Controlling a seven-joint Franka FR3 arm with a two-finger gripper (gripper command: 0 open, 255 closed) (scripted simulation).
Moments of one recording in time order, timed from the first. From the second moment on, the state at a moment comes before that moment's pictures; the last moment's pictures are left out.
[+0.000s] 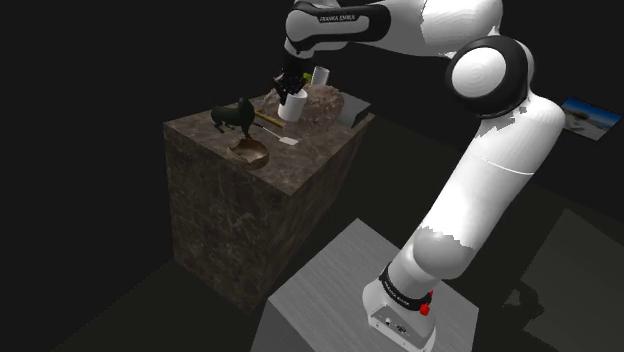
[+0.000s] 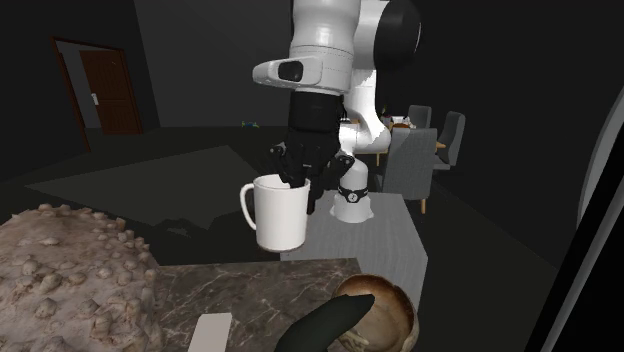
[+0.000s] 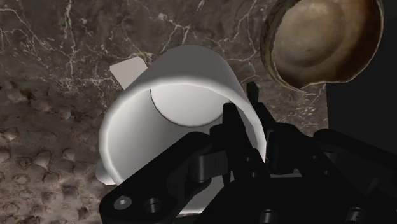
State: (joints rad) arm 0.01 0.09 -0.13 -1.77 -0.07 2.01 0.02
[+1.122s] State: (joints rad) arm 0.12 0.16 -0.04 -1.72 -0.10 2.02 0.23
